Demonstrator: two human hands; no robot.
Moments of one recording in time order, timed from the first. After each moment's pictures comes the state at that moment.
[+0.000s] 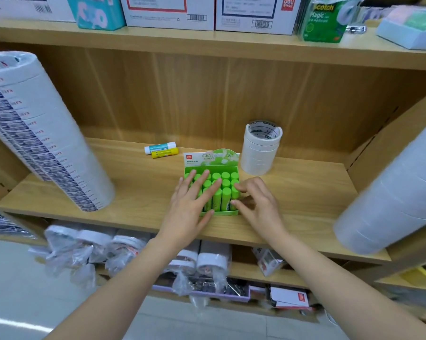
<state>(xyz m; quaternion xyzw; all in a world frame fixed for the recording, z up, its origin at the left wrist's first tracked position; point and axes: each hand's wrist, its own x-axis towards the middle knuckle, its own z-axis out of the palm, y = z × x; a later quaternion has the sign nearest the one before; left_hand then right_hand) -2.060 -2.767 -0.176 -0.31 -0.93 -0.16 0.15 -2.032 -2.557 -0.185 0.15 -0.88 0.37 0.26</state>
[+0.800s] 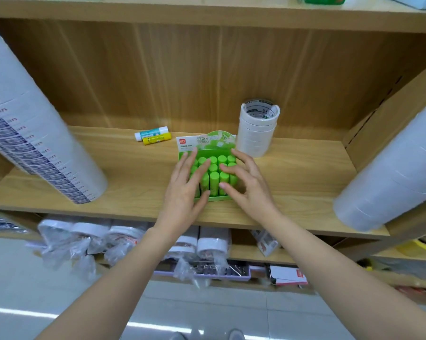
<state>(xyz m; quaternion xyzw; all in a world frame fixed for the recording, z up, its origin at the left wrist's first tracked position) -2.065 -2.767 -0.182 -0.29 -0.90 -0.27 0.17 -2.039 -2.570 -0.185 0.13 -0.88 0.40 0.21</state>
